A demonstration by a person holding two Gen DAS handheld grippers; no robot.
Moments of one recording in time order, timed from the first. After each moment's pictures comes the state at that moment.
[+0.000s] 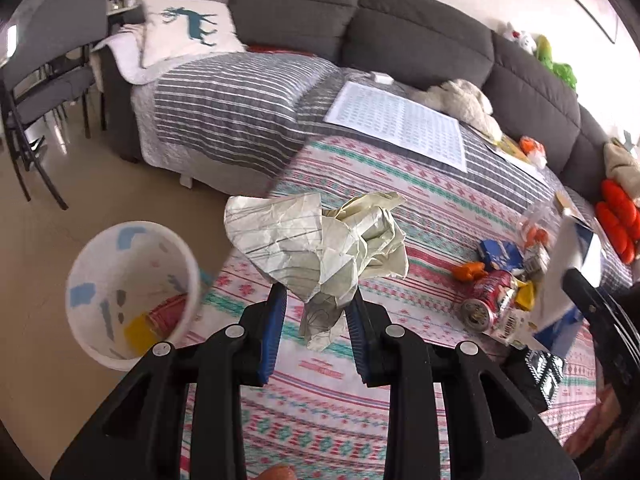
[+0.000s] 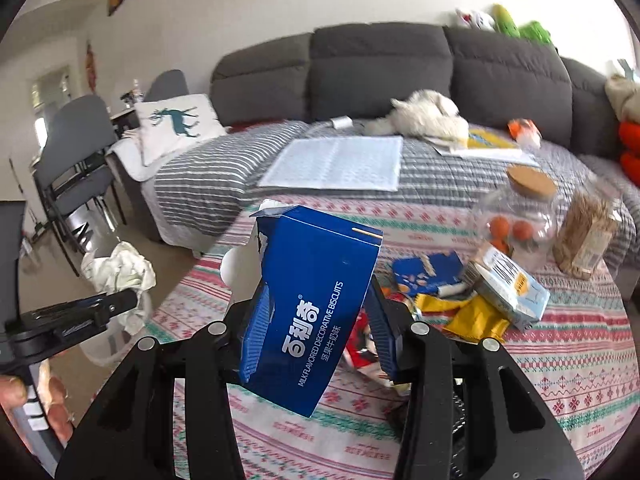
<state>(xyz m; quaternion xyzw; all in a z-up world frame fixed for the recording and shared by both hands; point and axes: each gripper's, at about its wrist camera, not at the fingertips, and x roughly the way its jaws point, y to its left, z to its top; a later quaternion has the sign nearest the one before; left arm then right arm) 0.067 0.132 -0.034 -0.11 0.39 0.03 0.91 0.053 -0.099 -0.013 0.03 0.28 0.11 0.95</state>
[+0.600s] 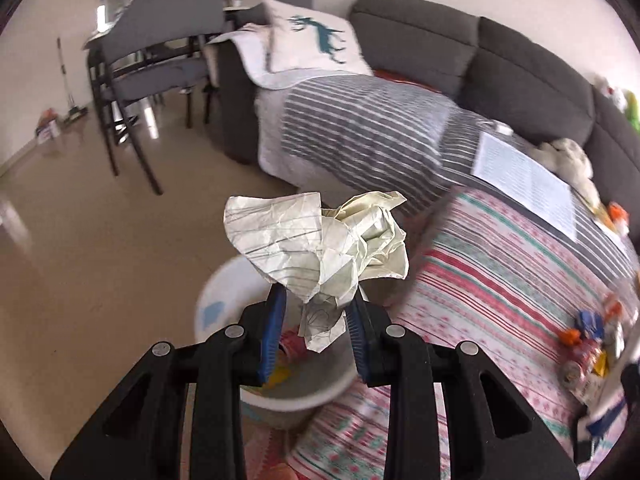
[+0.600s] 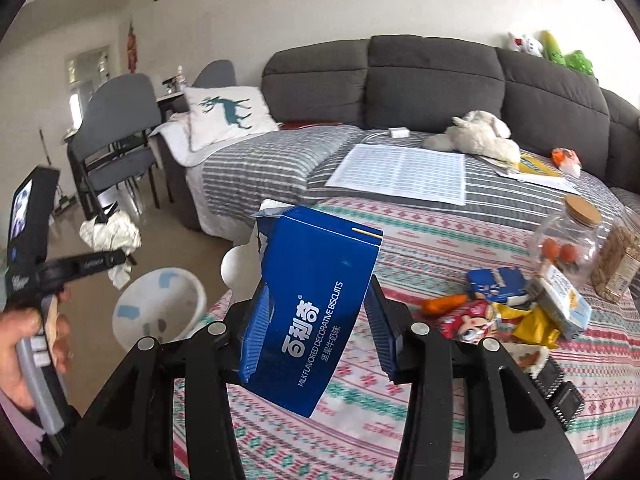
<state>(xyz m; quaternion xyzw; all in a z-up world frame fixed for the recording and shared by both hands) 0.055 0.260 -0.031 -0.13 0.37 0.21 0.90 0.032 -0.012 -0.013 -0.01 0.27 0.17 0.95</state>
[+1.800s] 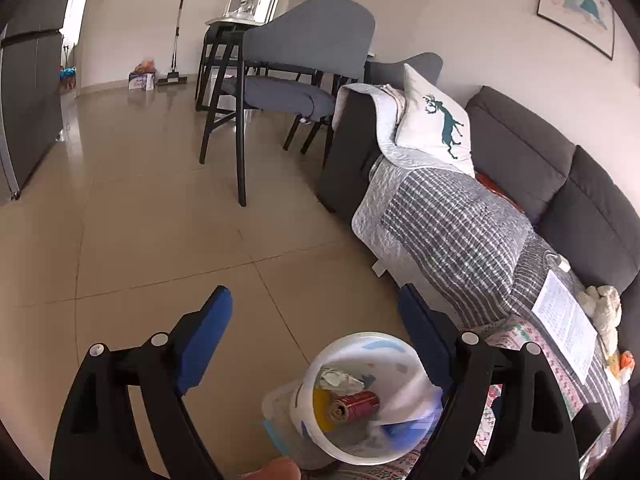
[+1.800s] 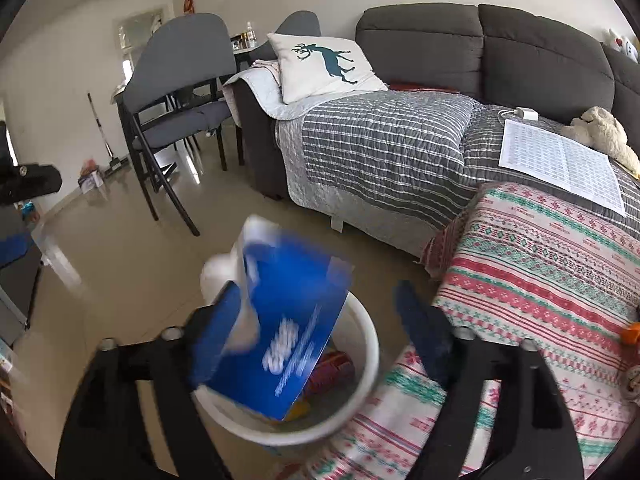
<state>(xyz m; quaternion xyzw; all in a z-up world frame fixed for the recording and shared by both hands) -0.022 0.379 0.019 -0.25 0.26 0.35 0.87 0.081 0.212 -0.054 -0.02 0.32 0.27 0.91</state>
